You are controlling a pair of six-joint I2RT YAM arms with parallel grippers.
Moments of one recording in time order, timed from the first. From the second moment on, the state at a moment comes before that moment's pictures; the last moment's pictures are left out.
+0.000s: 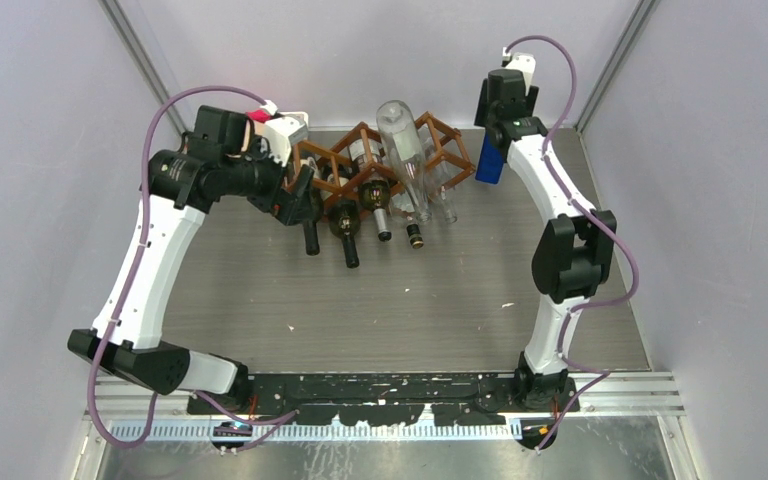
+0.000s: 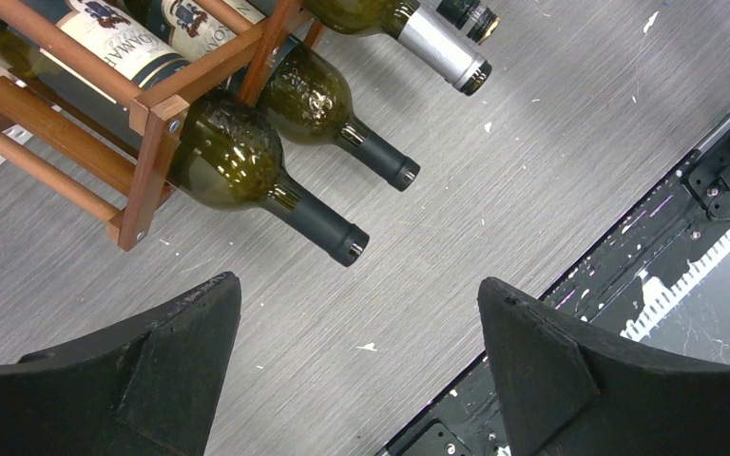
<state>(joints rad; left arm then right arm) -0.33 1.40 1.78 -1.19 0.38 0.21 0.17 1.94 1.82 -0.32 0.46 0.16</state>
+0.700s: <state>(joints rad) -0.30 1.47 1.78 -1.19 0.38 0.24 0.16 2.02 1.70 0.01 0.39 0.12</state>
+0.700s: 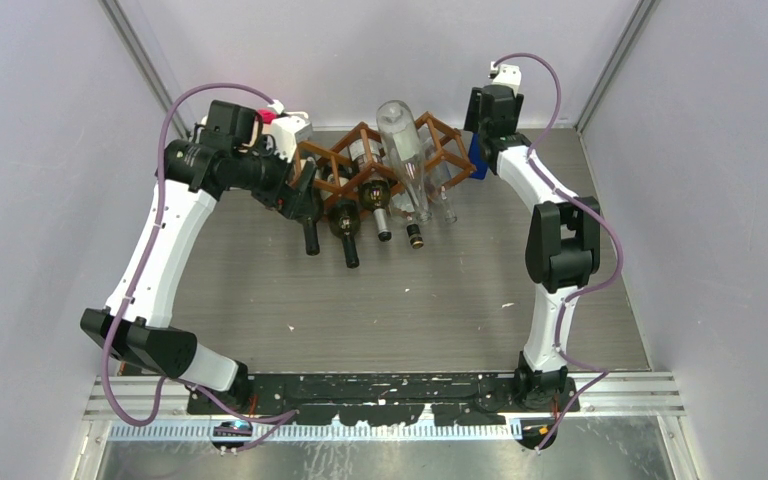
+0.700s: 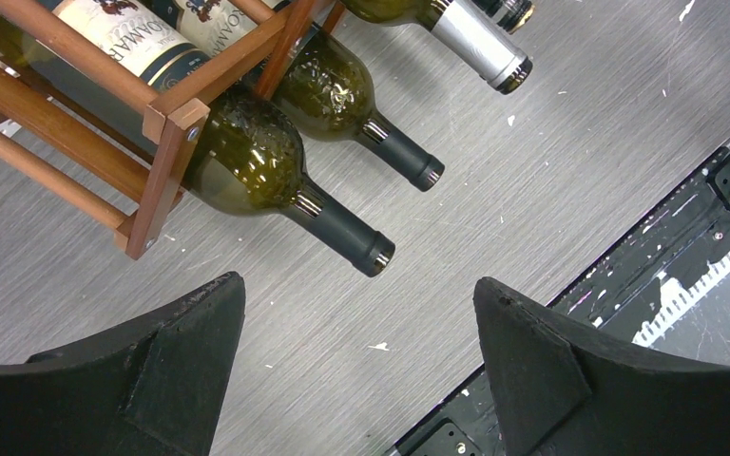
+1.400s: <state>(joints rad) -0.22 1.63 1.79 -1.11 0.39 0.32 0.16 1.81 1.69 -0.12 0.29 0.21</state>
